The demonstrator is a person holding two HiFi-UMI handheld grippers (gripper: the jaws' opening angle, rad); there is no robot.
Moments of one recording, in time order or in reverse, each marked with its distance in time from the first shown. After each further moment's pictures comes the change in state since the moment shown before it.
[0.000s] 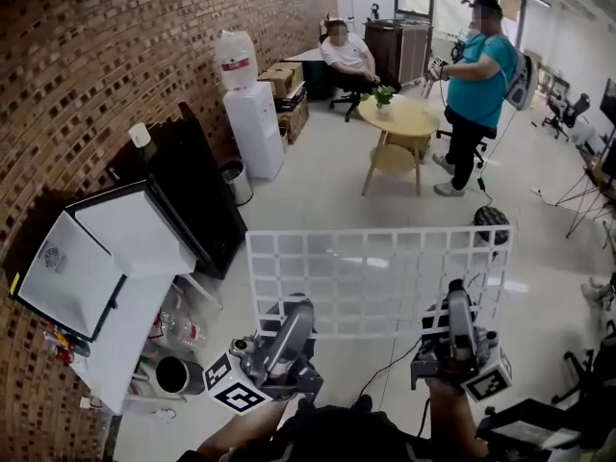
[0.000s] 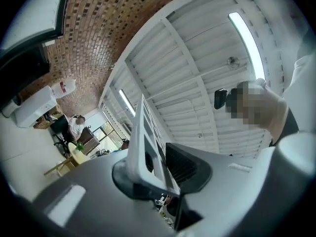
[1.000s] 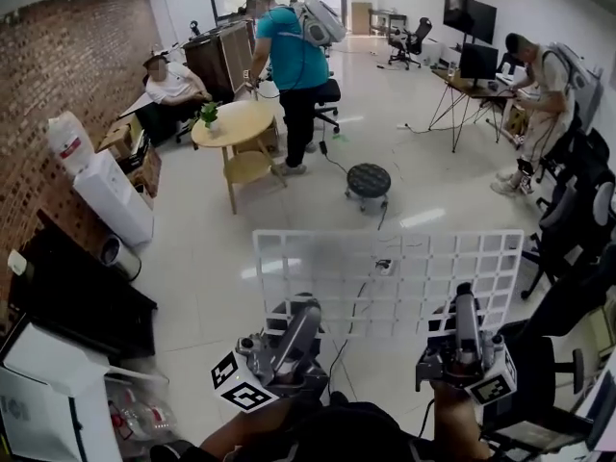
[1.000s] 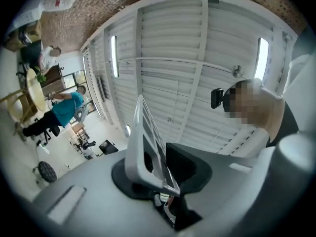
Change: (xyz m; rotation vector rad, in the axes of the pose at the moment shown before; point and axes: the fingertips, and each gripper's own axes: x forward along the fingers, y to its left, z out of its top) left arm 0.160 -0.084 -0.219 -0.350 0.257 -0.414; right arm -0.193 -0.003 0.196 -0.389 -0.279 -0.353
